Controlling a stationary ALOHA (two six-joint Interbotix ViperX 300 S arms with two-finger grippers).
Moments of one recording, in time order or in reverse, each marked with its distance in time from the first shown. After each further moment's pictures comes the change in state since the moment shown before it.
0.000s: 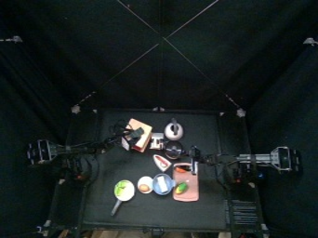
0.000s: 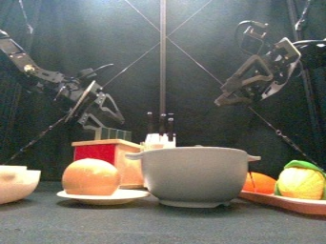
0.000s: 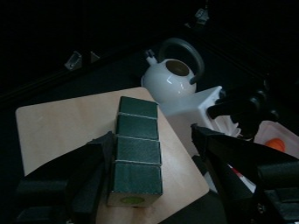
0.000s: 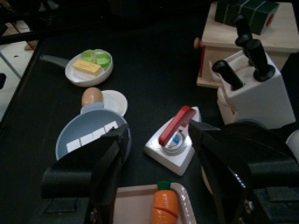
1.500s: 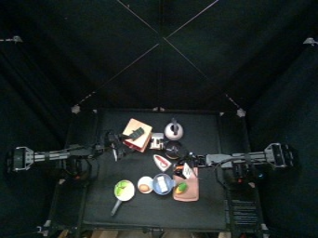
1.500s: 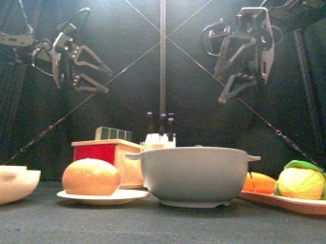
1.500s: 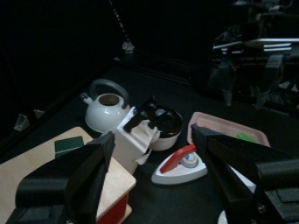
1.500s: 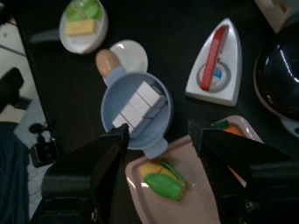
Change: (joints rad) left arm -0.130 -0.379 0.063 0.232 0.166 0.008; right arm 0.167 0.110 -0.348 0.543 0.729 0.009
